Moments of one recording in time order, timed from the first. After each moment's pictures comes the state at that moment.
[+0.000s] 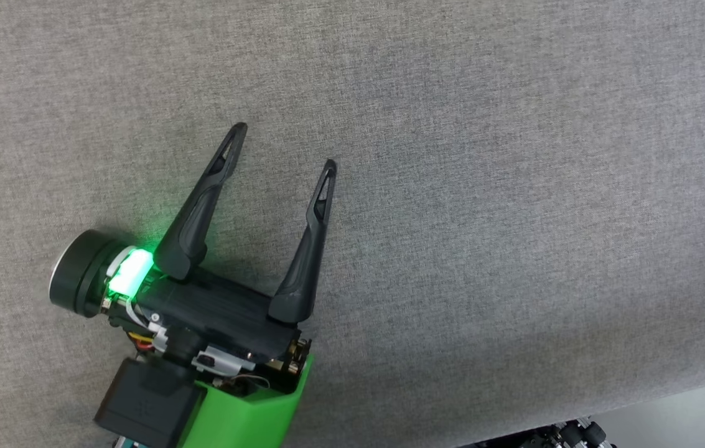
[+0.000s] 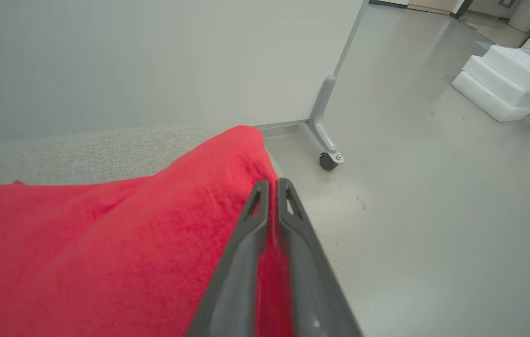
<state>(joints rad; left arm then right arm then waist) -0.23 0.08 -0.37 -0.41 -0.01 -0.11 -0.27 -0.91 -1.19 0.44 0.61 1.32 0.13 -0.26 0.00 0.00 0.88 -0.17</state>
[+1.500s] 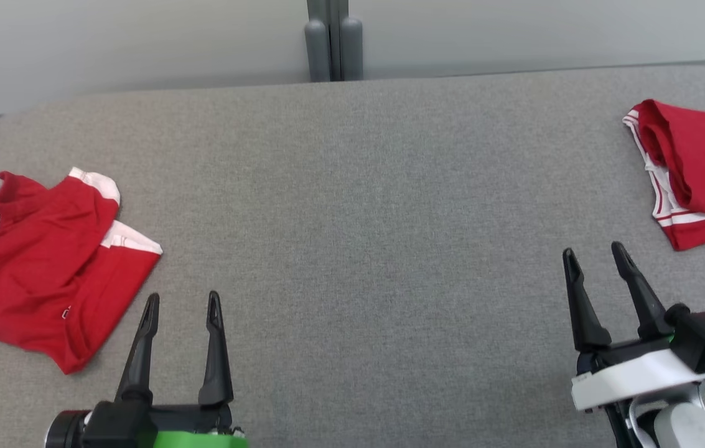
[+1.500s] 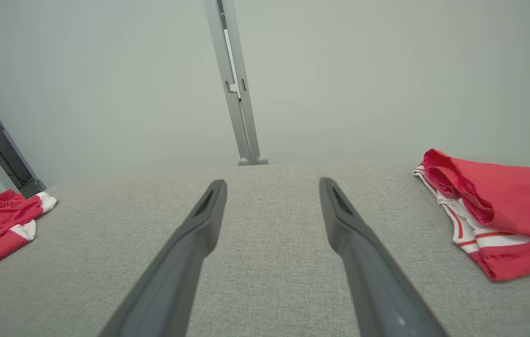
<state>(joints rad) 0.12 0.05 -0.17 -0.14 -0.18 0.05 -0.26 -0.03 -0.18 0.09 0.04 0.30 0.13 -0.26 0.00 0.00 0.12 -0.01</state>
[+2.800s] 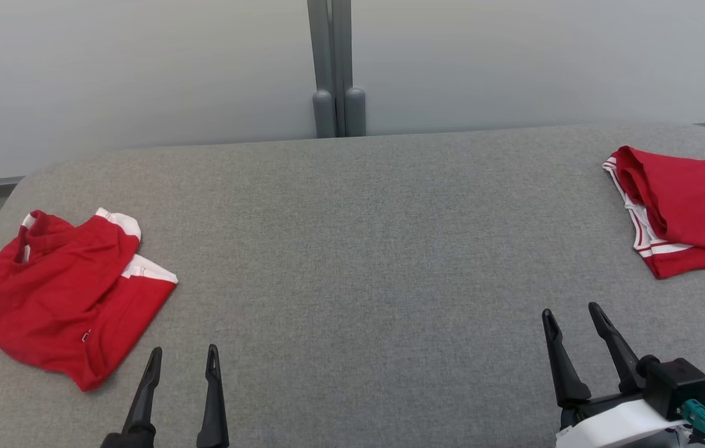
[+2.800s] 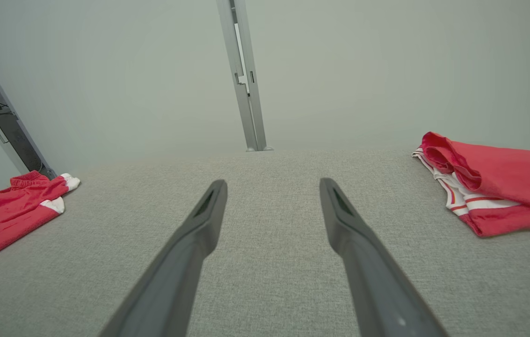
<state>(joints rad) 0.21 0.05 -0.14 -0.04 -0.15 0.03 -0.26 0.10 -0.13 0.11 0.07 0.25 0.13 -0.26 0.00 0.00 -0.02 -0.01</state>
